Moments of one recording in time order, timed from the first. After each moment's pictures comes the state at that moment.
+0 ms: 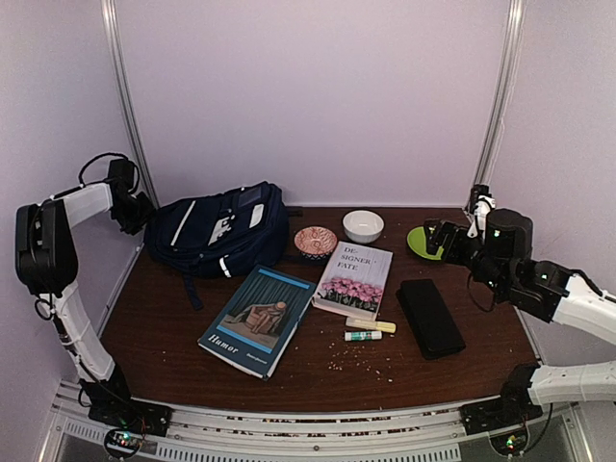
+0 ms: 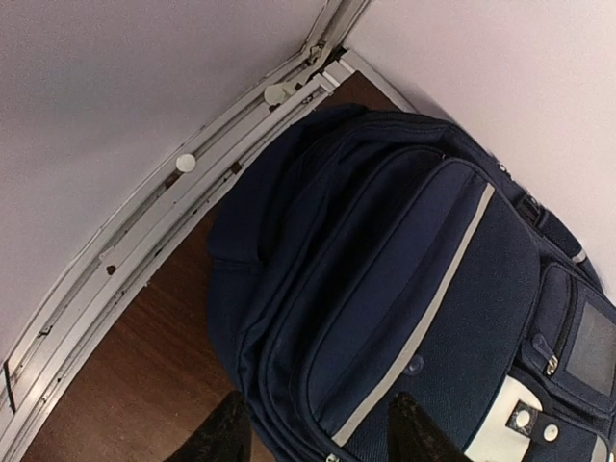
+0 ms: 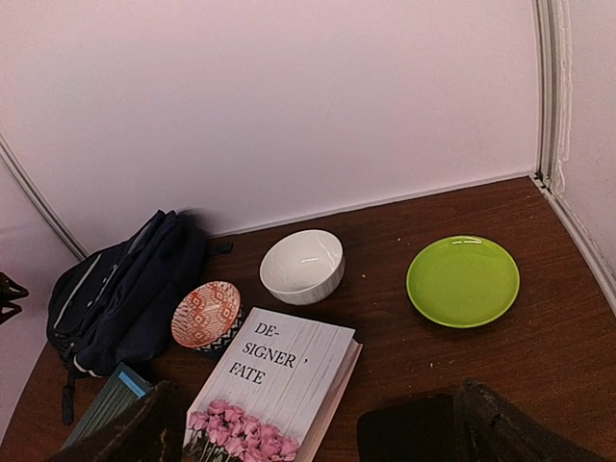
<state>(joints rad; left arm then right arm) 0.11 1.83 1.47 -0.49 -0.04 -0.66 0.70 0.88 0.71 -0.10 0.51 0.47</state>
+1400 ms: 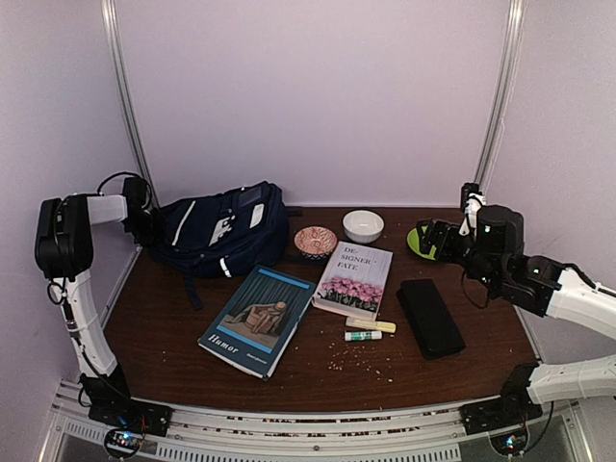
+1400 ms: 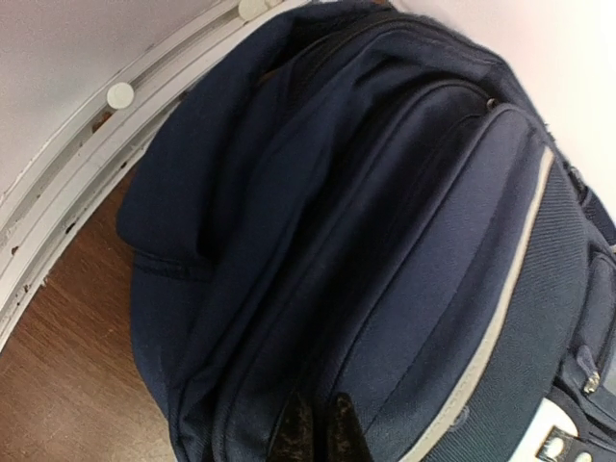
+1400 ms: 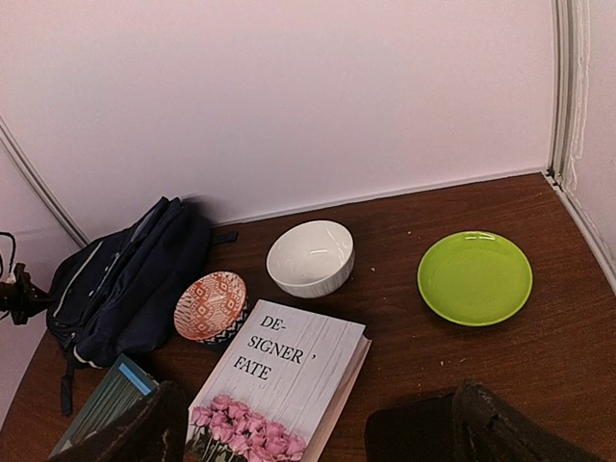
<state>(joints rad) 0.10 2.04 1.50 -0.38 0.08 -0.72 0.70 0.94 0.74 -0.09 0.48 0.47</state>
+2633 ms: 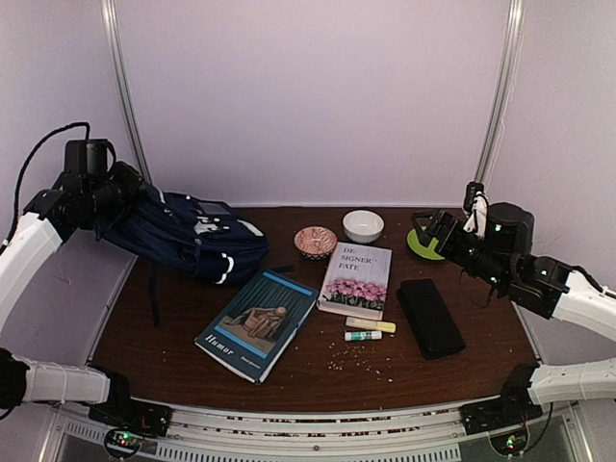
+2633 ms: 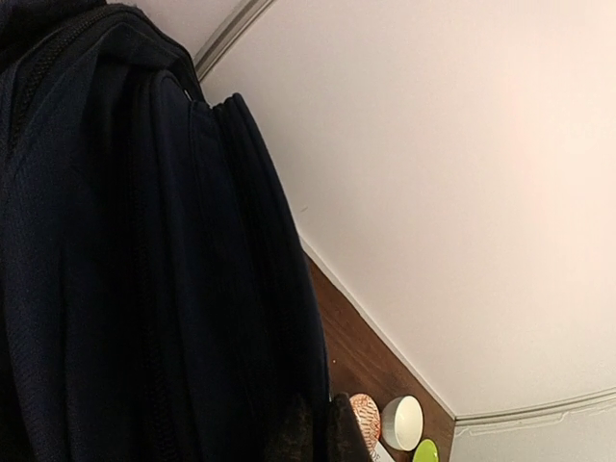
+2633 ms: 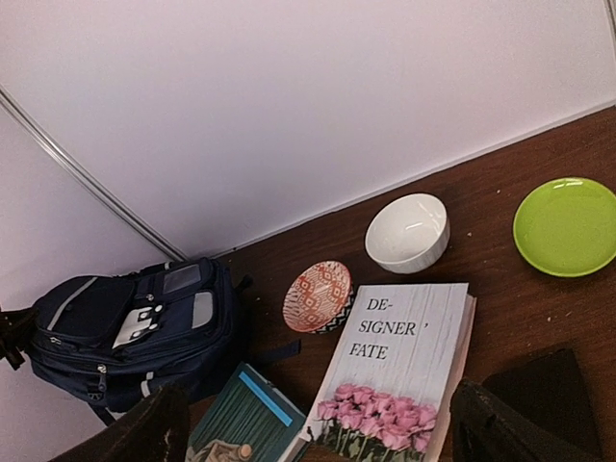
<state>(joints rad) -0.20 1.12 1.25 -0.53 -0.17 -1.01 0.71 0.89 0.75 -0.07 0.32 0.70</state>
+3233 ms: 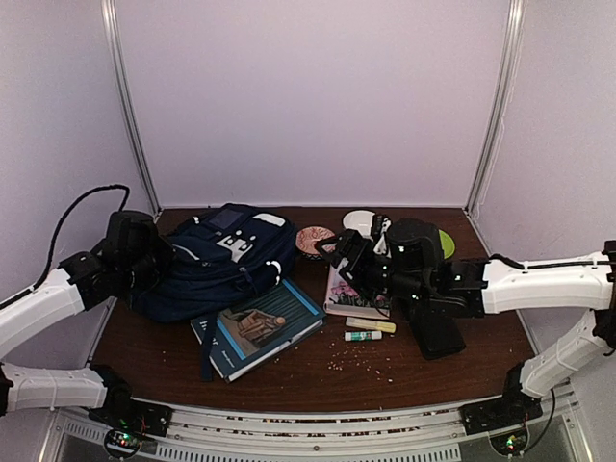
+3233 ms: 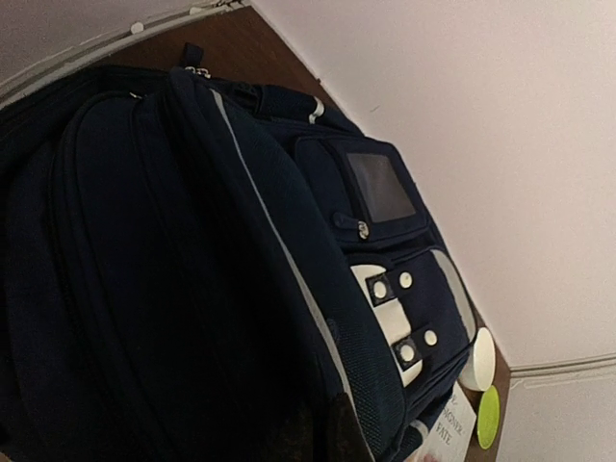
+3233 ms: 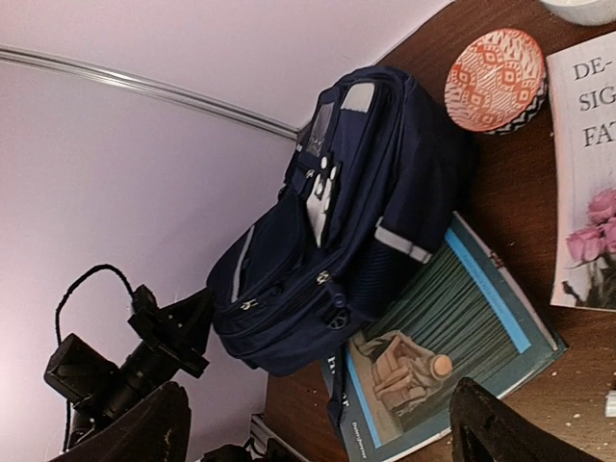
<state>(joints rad) -0.53 0.95 0.76 -0.37 -0.41 -1.20 1.03 1.36 0.90 0.15 0.22 1.21</state>
